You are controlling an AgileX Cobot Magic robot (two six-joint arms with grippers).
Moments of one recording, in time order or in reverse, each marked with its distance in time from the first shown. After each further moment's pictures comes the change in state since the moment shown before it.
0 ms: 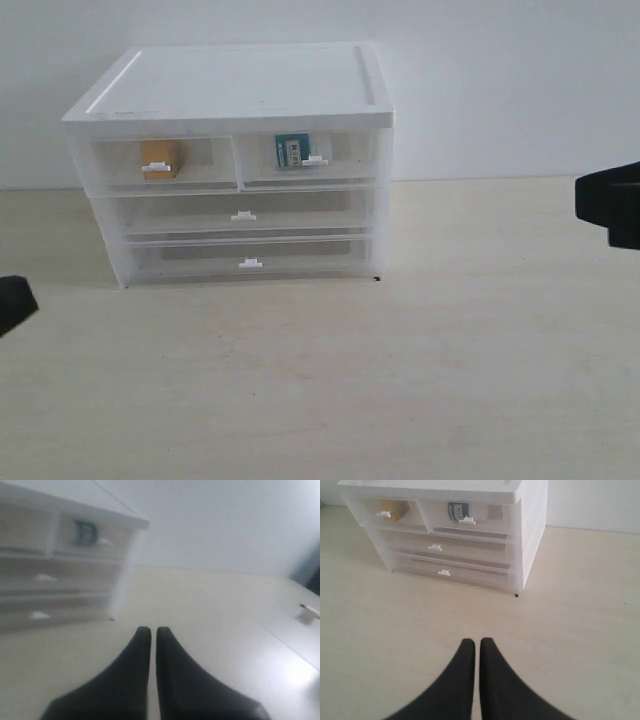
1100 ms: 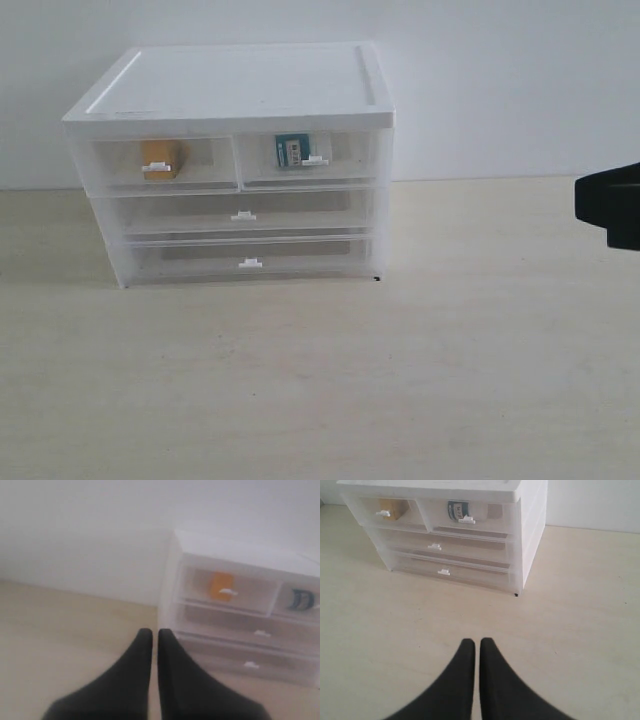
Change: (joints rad) left arm -0.147 -0.569 0.080 1.513 -0.705 -1.515; right arm 0.000 0.000 0.000 0.002 0.002 0.000
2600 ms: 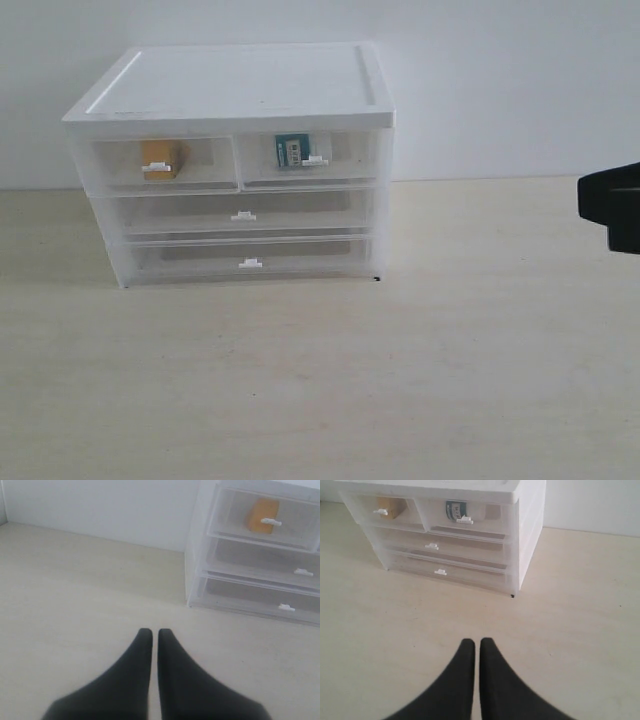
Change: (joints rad) left arm 0.000 -0.043 0.111 0.237 0.100 -0.207; right arm 0.000 0.000 0.000 -0.015 0.004 -0.010
